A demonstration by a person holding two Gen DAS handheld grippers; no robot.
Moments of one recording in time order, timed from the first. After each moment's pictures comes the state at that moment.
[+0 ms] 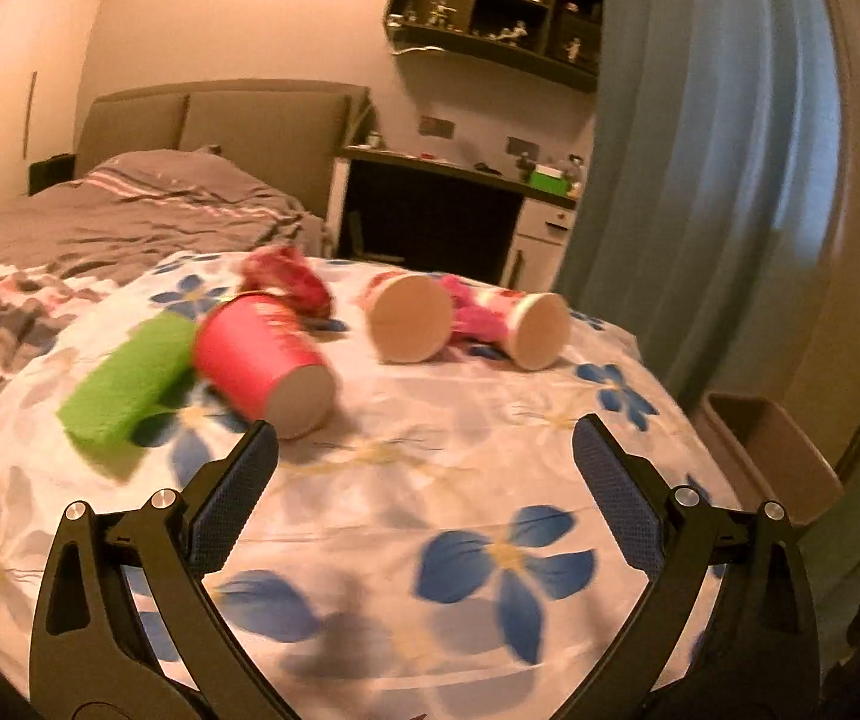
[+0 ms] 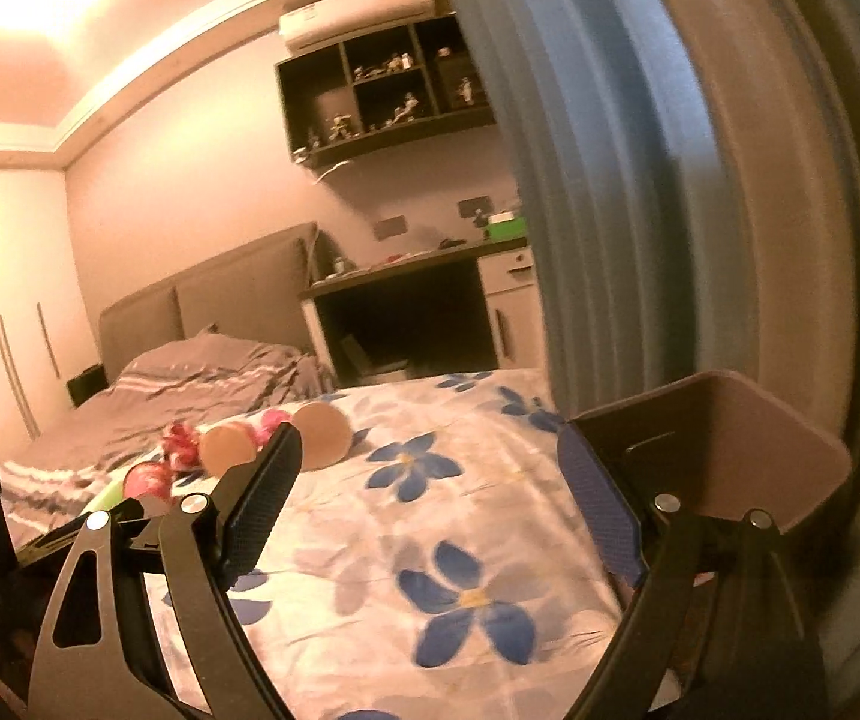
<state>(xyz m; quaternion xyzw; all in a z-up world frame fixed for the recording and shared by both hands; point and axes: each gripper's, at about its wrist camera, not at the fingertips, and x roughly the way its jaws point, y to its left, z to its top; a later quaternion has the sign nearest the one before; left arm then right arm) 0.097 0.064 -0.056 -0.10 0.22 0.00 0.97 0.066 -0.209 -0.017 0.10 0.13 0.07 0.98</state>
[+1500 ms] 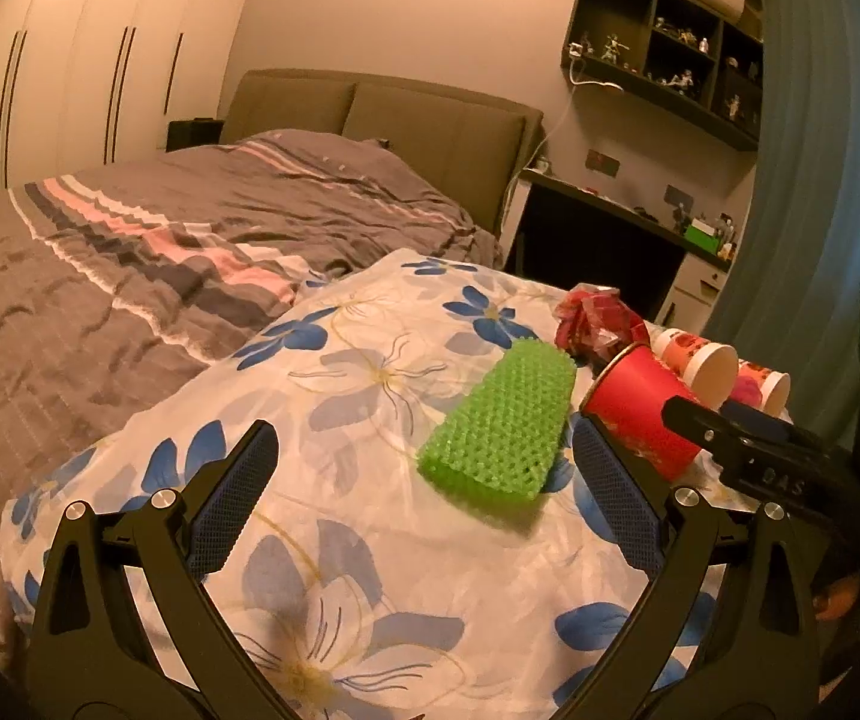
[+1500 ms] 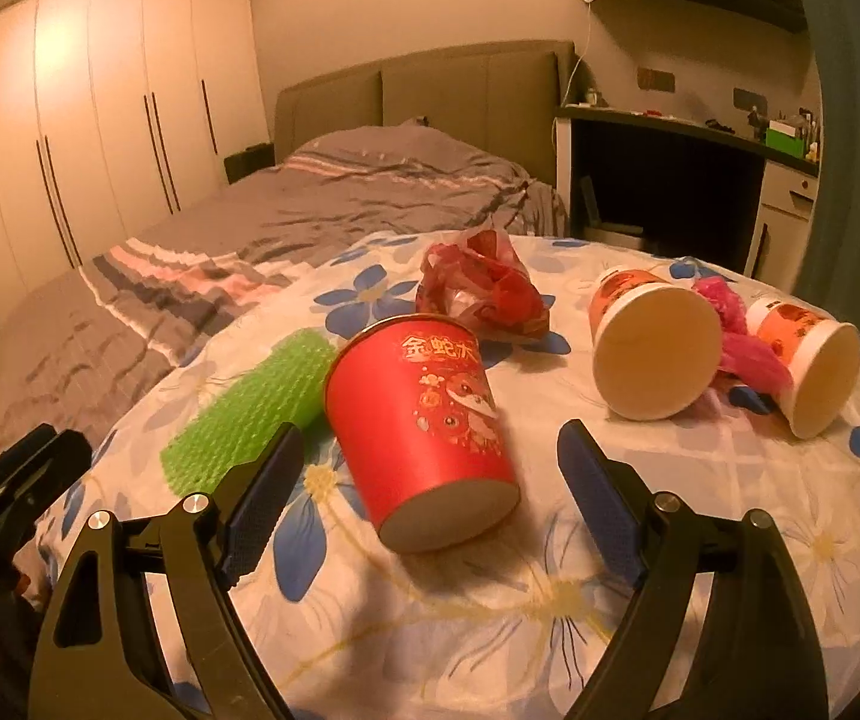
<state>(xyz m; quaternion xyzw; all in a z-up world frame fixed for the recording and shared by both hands) 0.061 0.257 -0.075 -0.16 0.22 0.15 0.95 0.197 0.110 -0.075 -0.05 0.31 0.30 0.90</state>
